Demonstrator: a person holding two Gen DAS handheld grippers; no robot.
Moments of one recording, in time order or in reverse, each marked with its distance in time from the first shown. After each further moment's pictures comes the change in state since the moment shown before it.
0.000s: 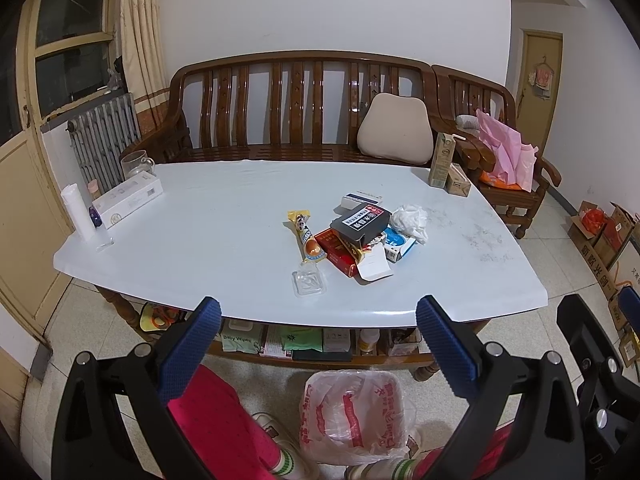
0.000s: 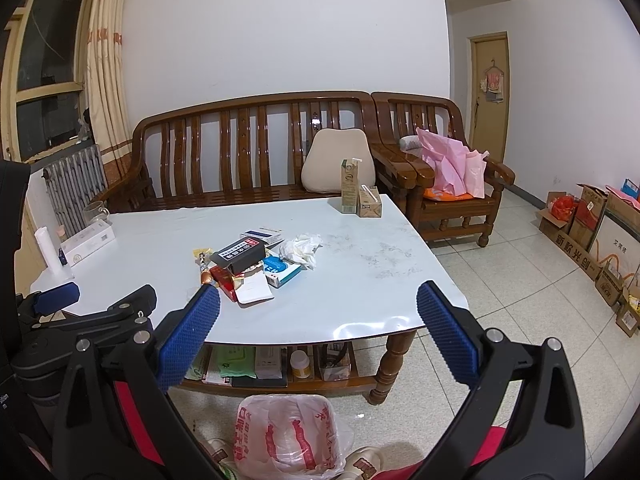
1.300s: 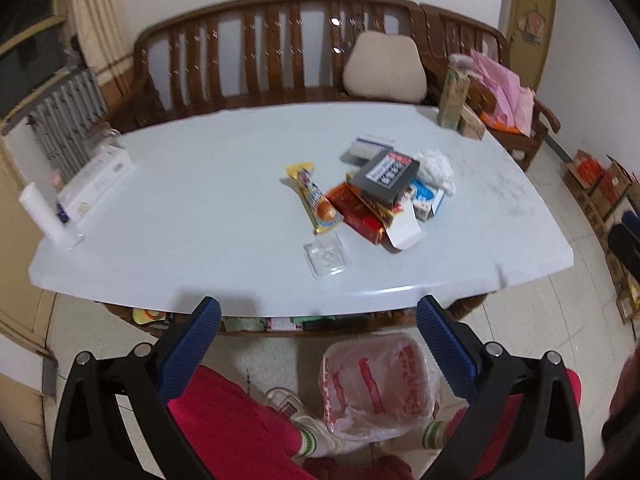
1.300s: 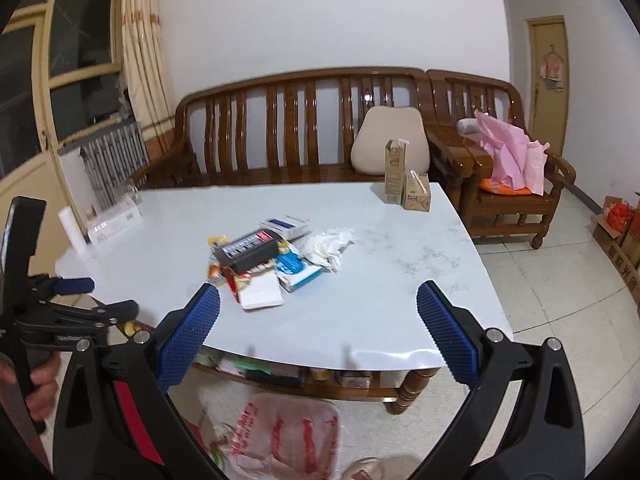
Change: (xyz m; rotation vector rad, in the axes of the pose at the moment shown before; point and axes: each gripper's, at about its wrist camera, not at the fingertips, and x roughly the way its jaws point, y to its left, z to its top) left arm 0.087 0.036 0.014 0.104 0.242 -0.071; right arm 0.097 -0.038 0.026 -0.073 0.112 0.229
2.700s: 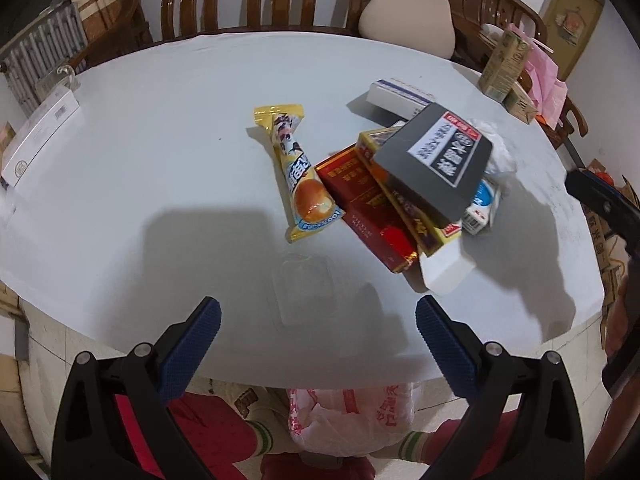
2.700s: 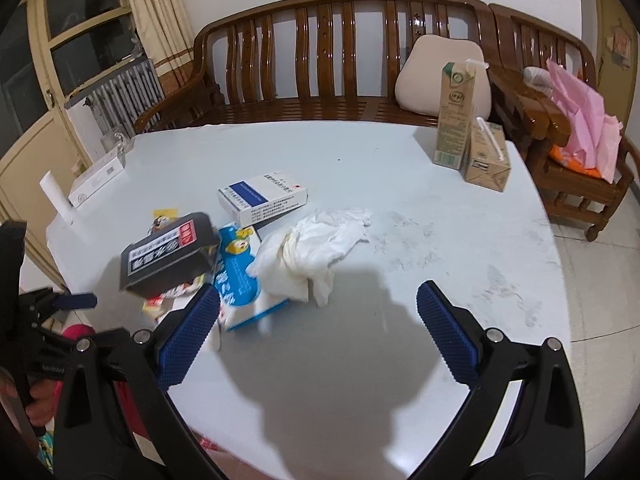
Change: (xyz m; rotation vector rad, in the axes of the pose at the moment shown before) left arm 0.129 -0.003 0.037 -0.133 0.196 -0.028; right arm 0.196 -0.049 0.041 -0.060 0.253 0.180
